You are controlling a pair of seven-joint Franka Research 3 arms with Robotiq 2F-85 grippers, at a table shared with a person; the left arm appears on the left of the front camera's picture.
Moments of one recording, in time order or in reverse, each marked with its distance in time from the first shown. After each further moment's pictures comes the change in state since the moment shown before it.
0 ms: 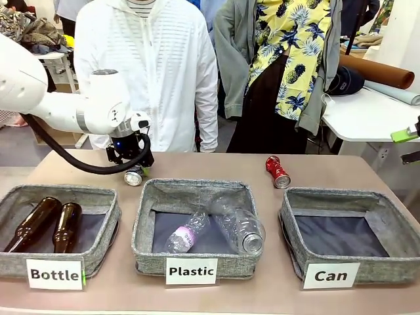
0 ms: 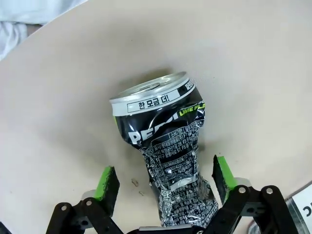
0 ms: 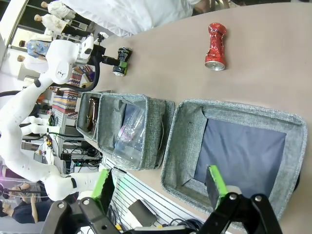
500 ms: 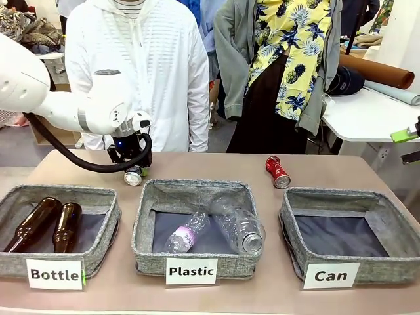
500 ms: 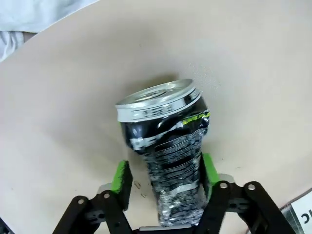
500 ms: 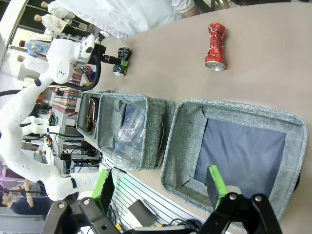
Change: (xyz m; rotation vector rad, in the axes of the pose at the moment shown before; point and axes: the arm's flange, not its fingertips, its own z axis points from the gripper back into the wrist) left arm 0.003 -0.001 -0.001 0.024 -0.004 0.031; right arm 0.000 0.000 0.000 0.000 0.000 0.000
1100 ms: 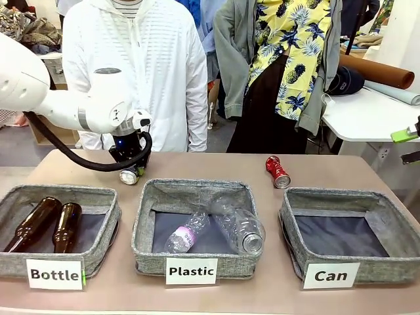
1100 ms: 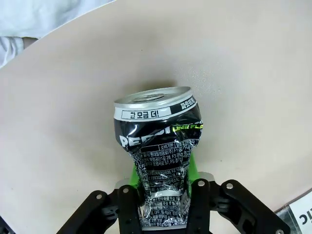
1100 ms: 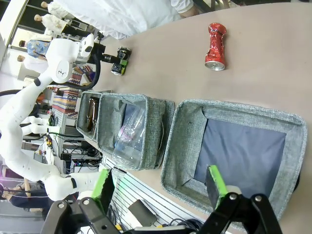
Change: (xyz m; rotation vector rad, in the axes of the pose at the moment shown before) left arm 0.003 0.000 0.004 0.001 -0.010 0.003; right arm 0.000 0.000 0.000 0.000 0.000 0.000
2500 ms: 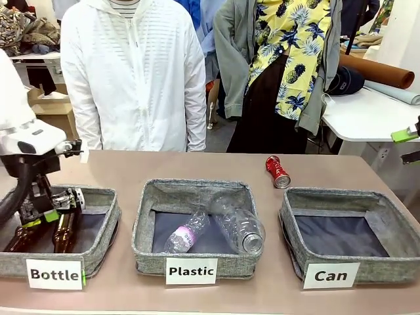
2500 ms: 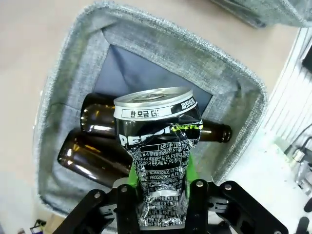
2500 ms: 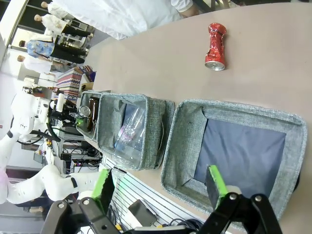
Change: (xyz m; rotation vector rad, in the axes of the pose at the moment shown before) left arm -0.272 0.042 0.132 -0.105 0.125 -0.827; right arm 0.000 0.000 0.000 0.000 0.000 0.000
